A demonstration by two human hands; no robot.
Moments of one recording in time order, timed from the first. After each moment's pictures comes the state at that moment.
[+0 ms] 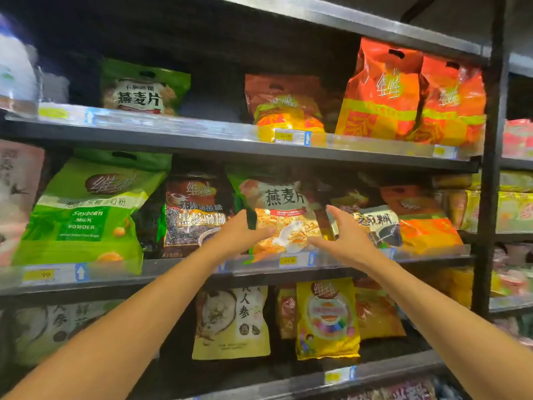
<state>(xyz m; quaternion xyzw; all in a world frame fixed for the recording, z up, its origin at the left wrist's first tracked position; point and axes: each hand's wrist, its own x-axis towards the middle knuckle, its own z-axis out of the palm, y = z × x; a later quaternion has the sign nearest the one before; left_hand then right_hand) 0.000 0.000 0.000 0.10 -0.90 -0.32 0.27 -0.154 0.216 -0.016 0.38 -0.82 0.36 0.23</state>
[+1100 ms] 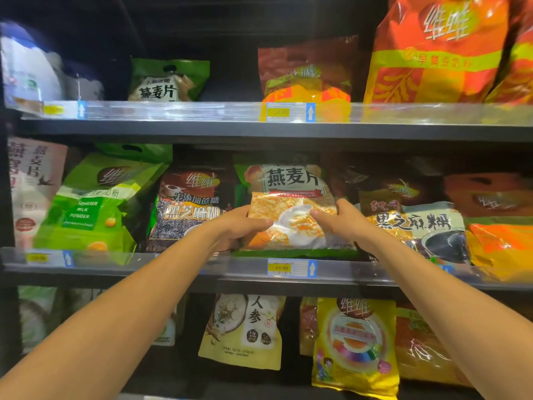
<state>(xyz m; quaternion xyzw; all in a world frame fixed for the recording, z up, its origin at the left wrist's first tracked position) -0.098 -0.030 -0.001 0.19 -0.81 -0.50 0.22 -0.300 0.154 0.007 0.43 -0.78 0.46 0.00</state>
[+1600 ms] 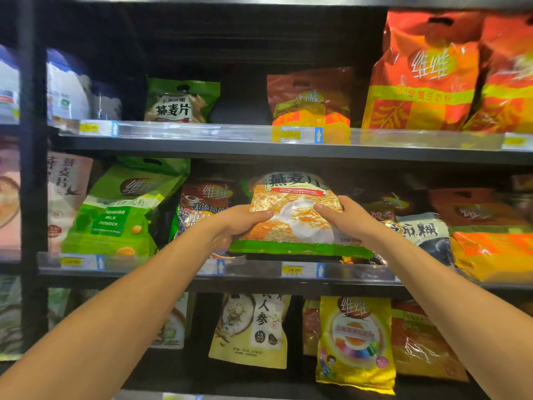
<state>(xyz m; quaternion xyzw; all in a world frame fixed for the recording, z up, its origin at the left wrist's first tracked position) -0.042 -0.021 0.026 0.17 -0.81 -0.53 0.21 -0.242 0.181 0.034 0.45 -0.75 0.49 0.01</state>
